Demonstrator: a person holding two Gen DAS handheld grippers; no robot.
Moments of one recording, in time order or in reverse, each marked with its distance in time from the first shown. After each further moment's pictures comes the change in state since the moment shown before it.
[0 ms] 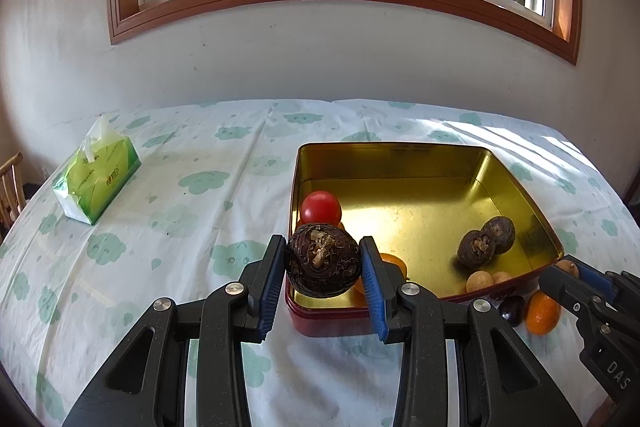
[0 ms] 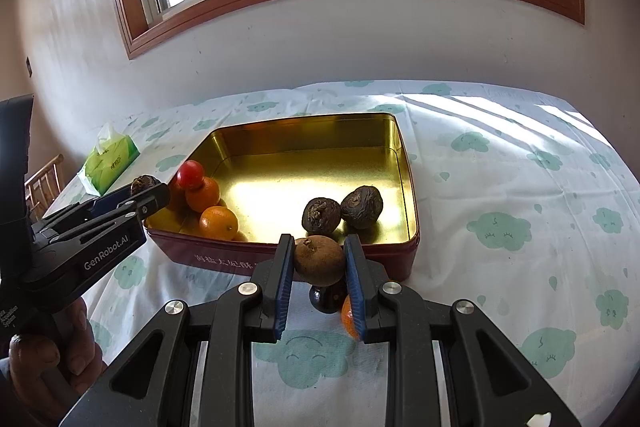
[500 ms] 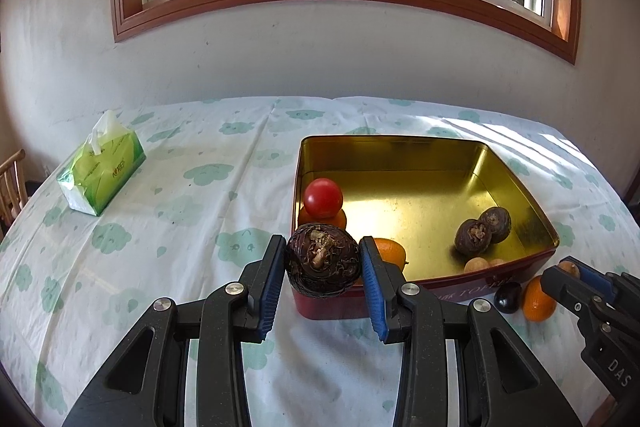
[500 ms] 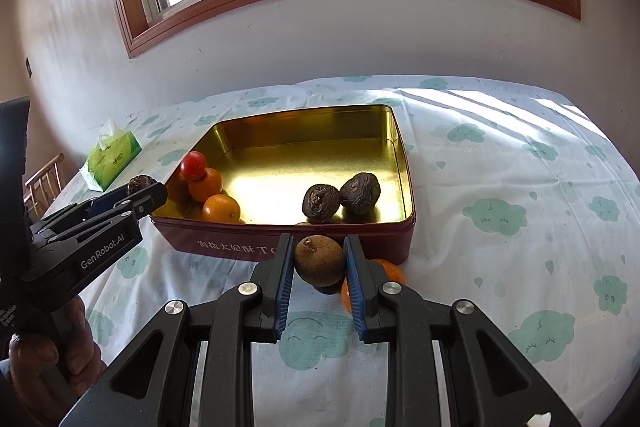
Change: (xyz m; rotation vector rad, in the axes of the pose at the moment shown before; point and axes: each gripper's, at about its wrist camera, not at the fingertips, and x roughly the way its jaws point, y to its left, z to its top) left arm -0.007 0.001 -0.007 -0.001 0.000 0.001; right arm -0.008 0.001 -0.010 0.004 0.005 -0.002
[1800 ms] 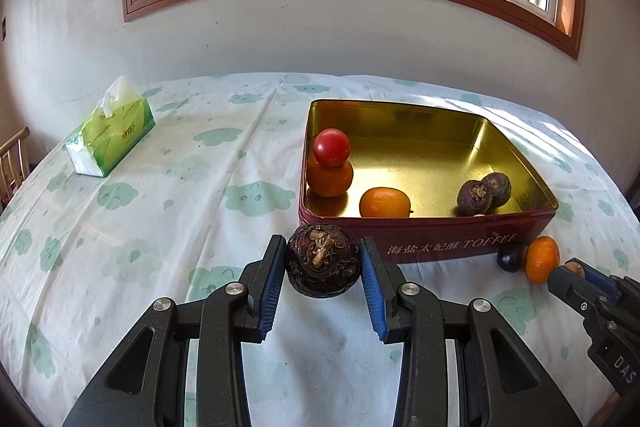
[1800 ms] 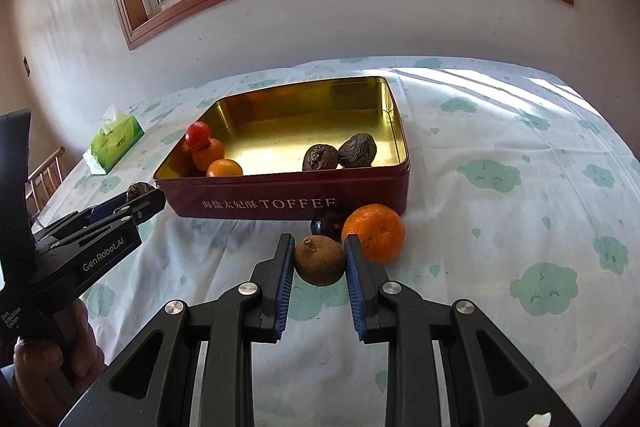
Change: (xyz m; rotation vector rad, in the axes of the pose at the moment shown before) left arm -0.013 0.006 -0.033 -0.029 0.037 0.005; right arm -0.012 -0.003 -0.029 0.020 0.032 0.000
